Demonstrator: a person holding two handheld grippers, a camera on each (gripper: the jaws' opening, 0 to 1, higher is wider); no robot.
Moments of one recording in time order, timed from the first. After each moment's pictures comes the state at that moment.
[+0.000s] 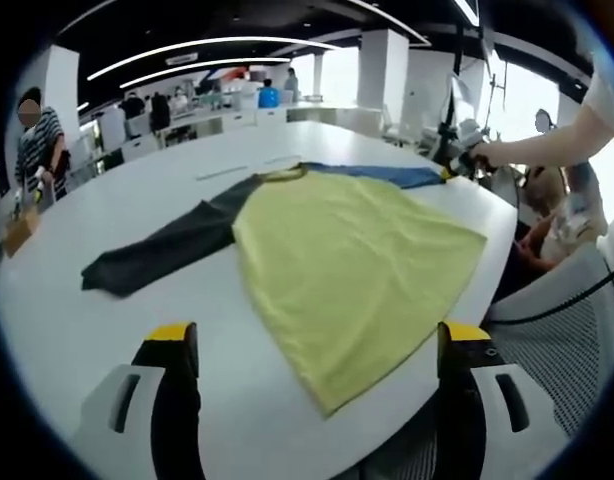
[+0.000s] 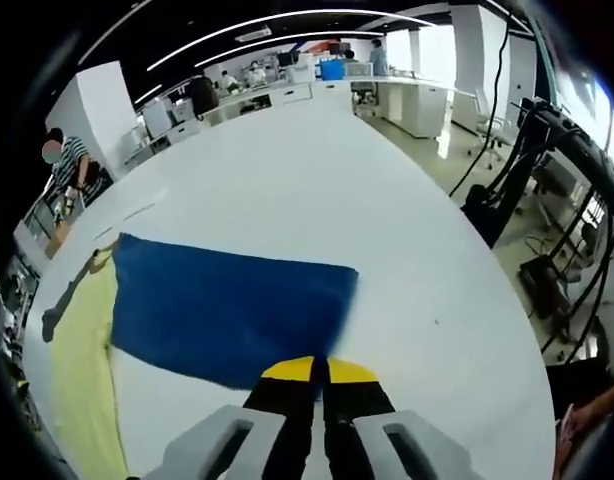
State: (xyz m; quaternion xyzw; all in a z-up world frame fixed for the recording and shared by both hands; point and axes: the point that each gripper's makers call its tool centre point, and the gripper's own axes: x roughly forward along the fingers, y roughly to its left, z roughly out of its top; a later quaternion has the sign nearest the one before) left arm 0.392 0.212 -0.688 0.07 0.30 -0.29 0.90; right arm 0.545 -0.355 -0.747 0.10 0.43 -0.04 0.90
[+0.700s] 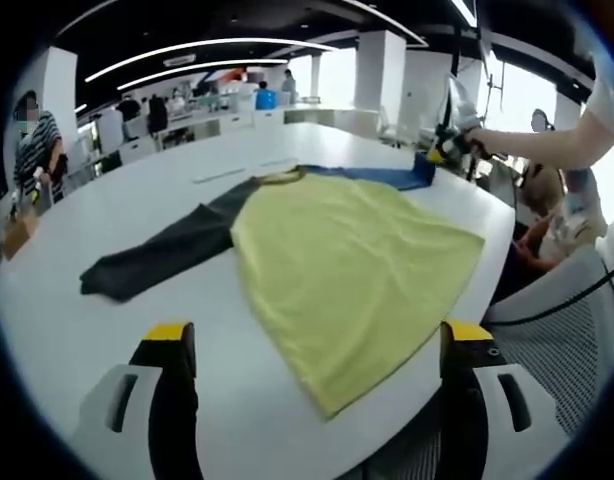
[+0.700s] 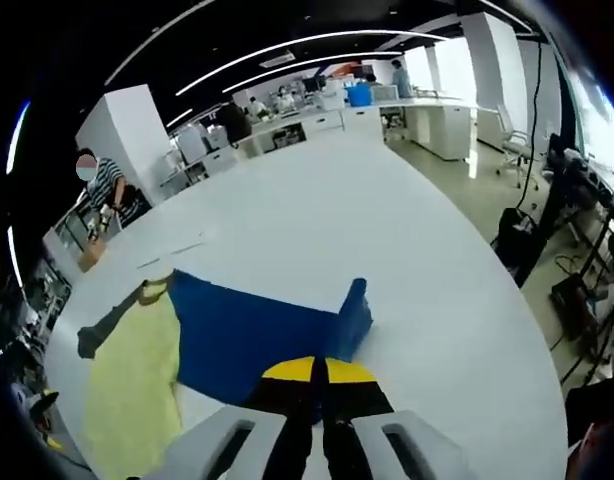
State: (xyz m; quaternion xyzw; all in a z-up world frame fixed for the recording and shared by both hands) left arm 0.395 0.209 -0.683 0.07 0.30 -0.30 0.90; right arm 0.572 -0.287 -0.690 0.13 0.36 0.04 0.92
